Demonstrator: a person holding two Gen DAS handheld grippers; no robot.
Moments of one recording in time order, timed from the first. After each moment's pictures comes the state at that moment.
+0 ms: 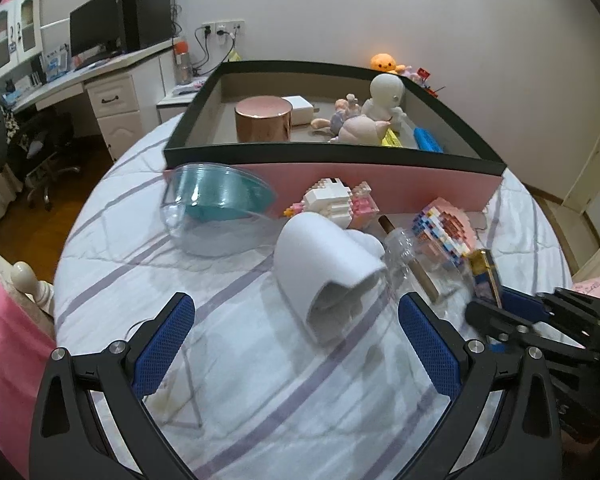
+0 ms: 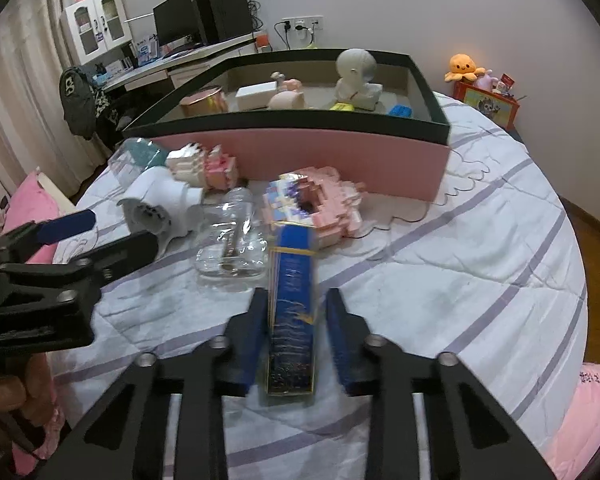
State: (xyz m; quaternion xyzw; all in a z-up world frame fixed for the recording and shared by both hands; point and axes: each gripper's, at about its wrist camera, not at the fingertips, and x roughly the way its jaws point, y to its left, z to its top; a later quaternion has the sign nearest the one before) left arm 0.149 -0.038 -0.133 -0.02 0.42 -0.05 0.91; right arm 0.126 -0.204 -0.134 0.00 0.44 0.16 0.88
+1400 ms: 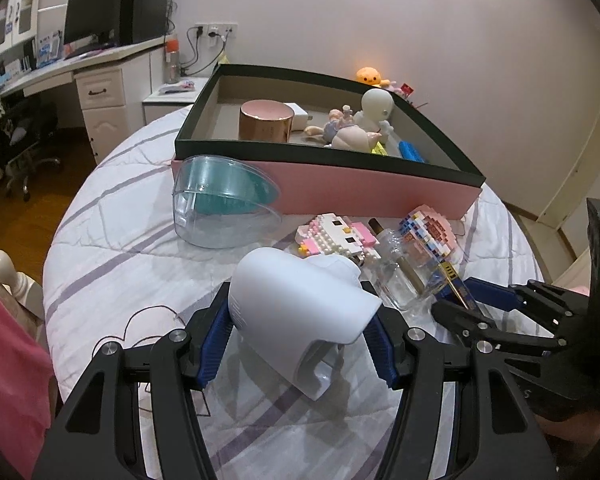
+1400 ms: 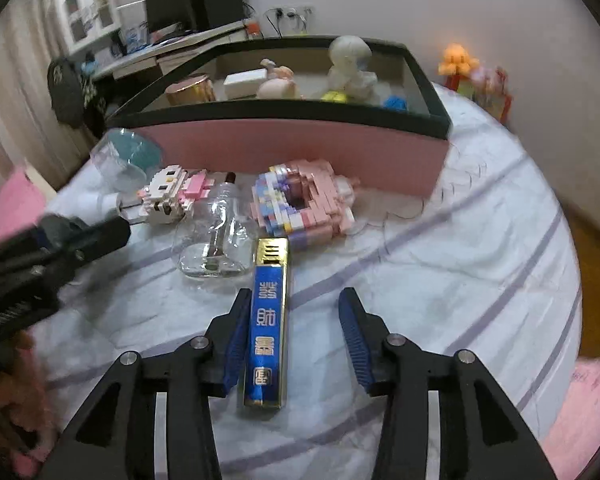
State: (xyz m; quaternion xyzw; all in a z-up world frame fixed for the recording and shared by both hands) left arm 0.130 -0.013 -0.129 -0.06 0.40 -0.09 0.91; right arm 0.138 -0.186 -0.141 -0.05 0.45 0.13 0.88
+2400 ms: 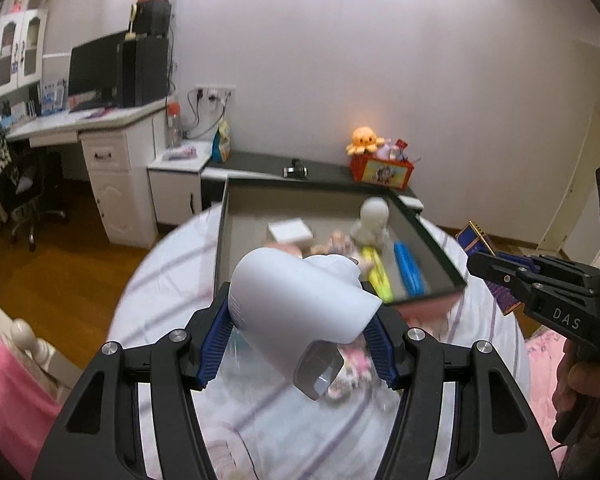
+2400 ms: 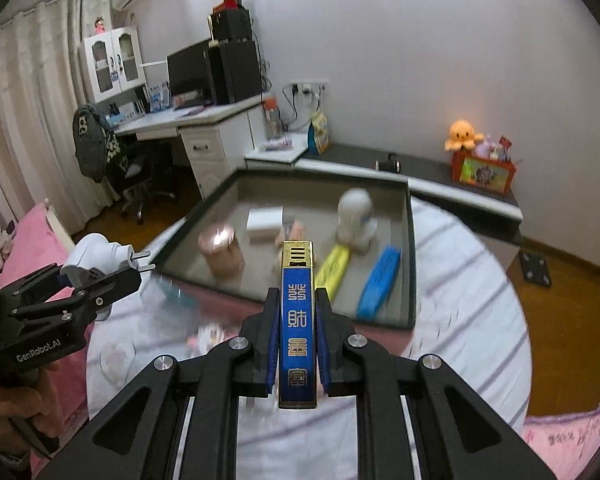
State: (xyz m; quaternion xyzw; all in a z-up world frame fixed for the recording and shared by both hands) left arm 0.164 0.007 -0.035 -0.05 0.31 -0.09 0.95; right arm 0.181 -0.195 -0.026 -0.01 0.34 0.17 0.93
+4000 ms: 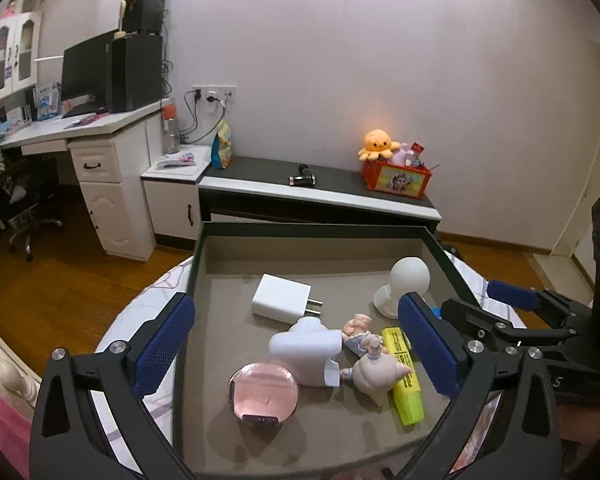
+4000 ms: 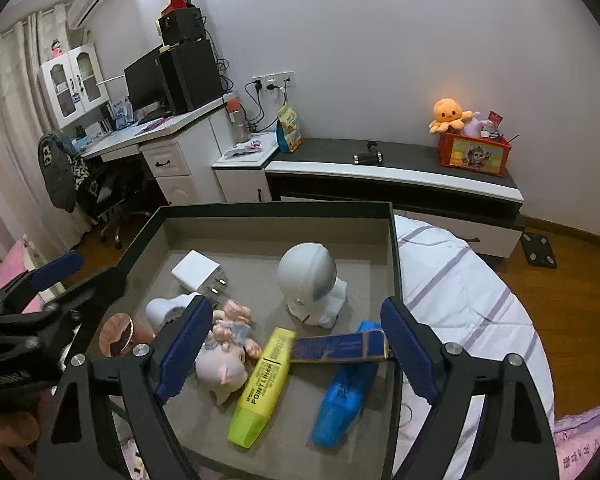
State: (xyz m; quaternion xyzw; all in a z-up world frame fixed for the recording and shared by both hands) left arm 0.281 -0.017 -0.044 -0.05 0.31 -0.07 0.95; right arm 0.291 -0.213 -0.058 0.04 0.37 0.12 0.92
